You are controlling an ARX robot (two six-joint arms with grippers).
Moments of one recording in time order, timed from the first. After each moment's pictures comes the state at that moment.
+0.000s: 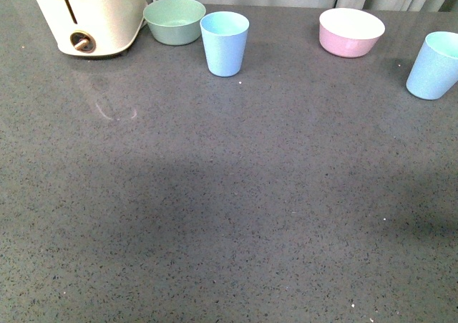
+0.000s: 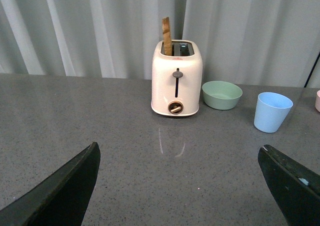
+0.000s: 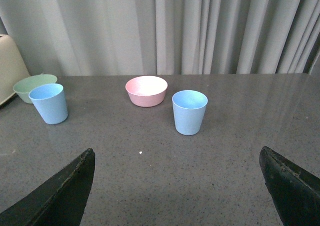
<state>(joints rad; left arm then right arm) 0.00 0.01 0.02 0.00 0.00 0.00 0.00 0.01 0.02 0.00 0.00 0.00</state>
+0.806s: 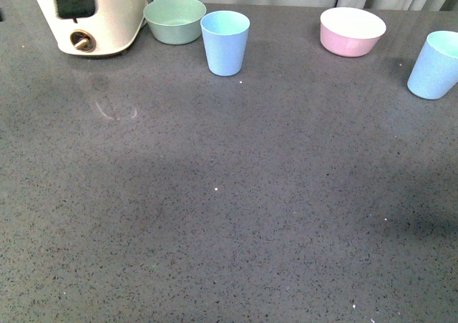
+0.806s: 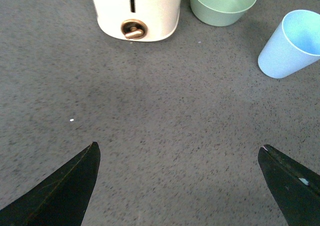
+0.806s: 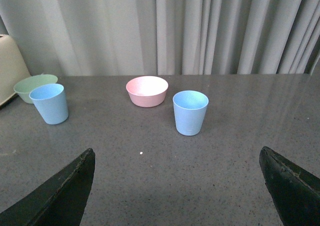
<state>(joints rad) -0.24 1.61 0.93 0.04 -0.13 -0.23 0.00 0.01 0.02 0.00 0.00 0.00</state>
